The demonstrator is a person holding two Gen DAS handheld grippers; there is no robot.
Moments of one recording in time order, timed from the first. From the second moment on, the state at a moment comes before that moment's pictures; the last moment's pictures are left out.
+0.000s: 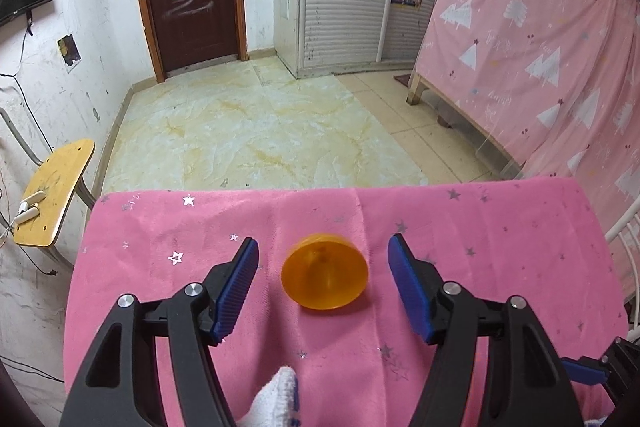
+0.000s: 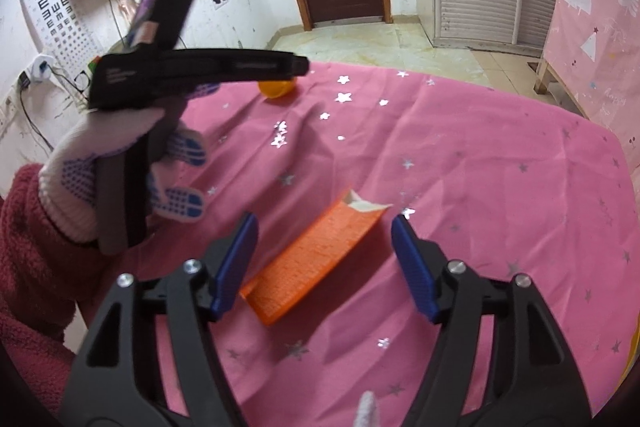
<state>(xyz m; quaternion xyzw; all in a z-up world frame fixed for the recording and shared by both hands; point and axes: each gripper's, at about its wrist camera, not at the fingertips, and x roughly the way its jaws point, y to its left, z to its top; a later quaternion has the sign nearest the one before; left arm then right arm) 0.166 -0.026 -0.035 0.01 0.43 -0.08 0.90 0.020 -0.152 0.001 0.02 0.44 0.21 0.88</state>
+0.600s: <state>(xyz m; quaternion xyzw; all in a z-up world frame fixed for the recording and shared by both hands) 0.177 -0.022 -0.051 0.01 0.45 -0.07 0.89 0.027 -0.128 -0.007 -0.01 0.45 0.20 0.87</state>
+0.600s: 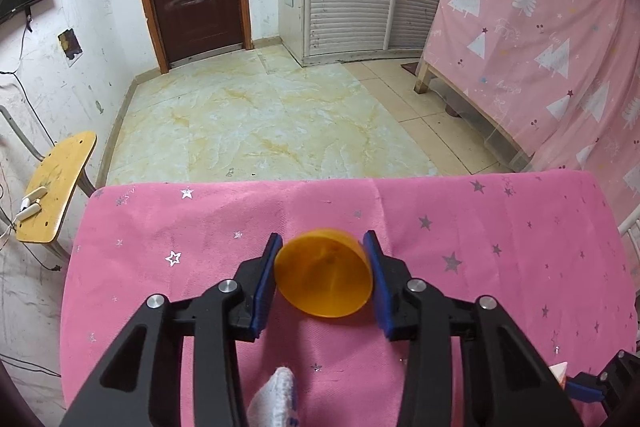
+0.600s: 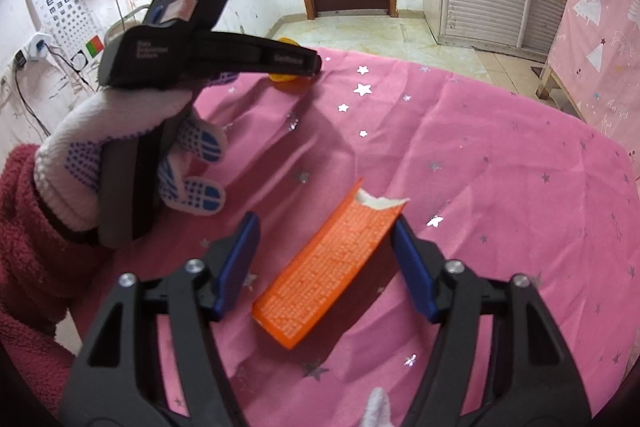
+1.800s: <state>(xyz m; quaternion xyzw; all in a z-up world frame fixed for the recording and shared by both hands) 0.087 -0.097 0.034 0.04 0.39 -0.10 0.92 -0.010 -0.233 0.036 0.07 0.37 0.15 0.91</state>
